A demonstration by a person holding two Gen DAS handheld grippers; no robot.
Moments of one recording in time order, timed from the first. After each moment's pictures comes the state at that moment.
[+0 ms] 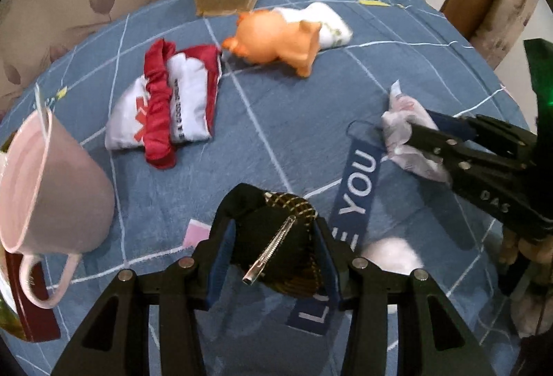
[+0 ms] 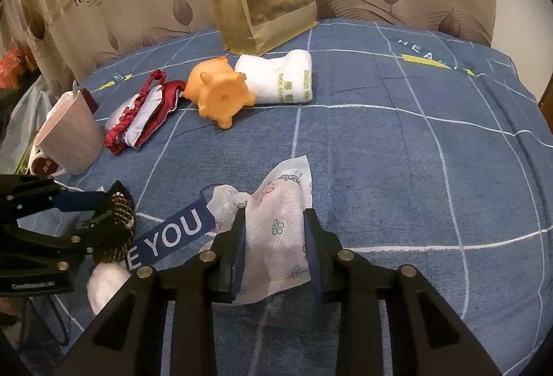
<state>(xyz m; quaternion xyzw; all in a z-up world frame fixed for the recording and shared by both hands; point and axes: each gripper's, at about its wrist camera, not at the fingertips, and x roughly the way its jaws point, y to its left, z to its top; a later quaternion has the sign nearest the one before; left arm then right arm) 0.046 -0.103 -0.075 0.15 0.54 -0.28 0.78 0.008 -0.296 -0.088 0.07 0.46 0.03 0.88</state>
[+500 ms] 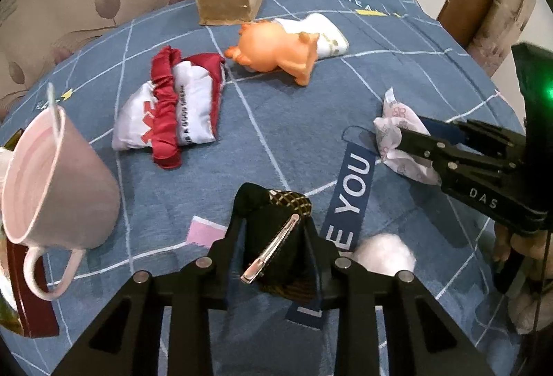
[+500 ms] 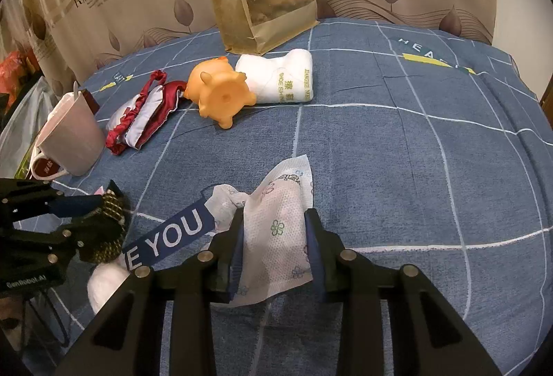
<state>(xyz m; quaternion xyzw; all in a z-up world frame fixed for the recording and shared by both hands) 0.039 -0.097 -0.067 0.14 0.53 -0.28 0.79 0.008 -0.296 -0.088 0.07 0.46 0.03 0.88</state>
